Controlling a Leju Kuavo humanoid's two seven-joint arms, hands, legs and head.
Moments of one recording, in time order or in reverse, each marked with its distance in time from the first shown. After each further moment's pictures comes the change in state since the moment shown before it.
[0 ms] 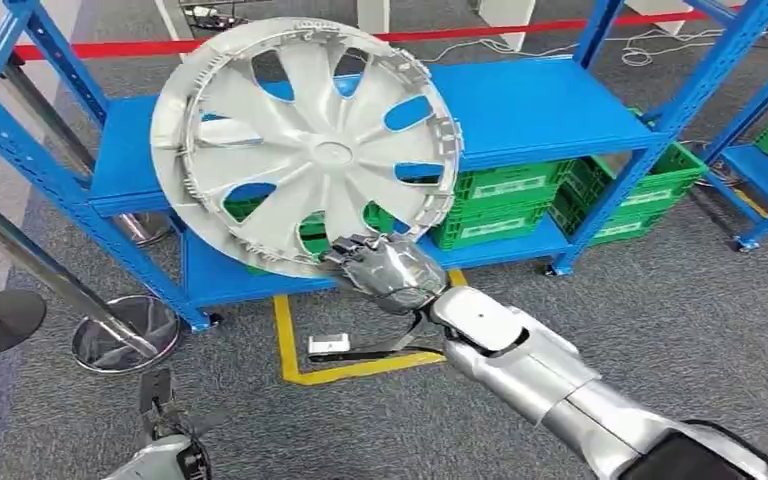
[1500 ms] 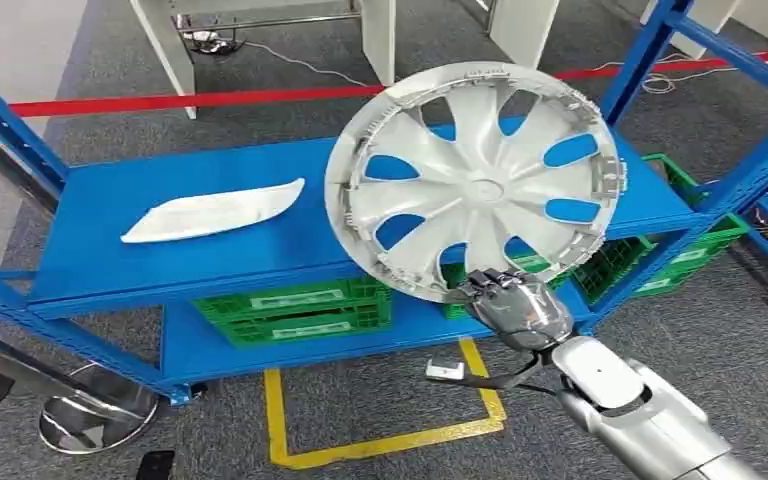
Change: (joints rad) left arm 0.277 0.064 -0.106 0.026 -0.070 -0.140 -0.208; right arm 0.342 -0.328 -0.209 -0.386 0.248 0.056 0.166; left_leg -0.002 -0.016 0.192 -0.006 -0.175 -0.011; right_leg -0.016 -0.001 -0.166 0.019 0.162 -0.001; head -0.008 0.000
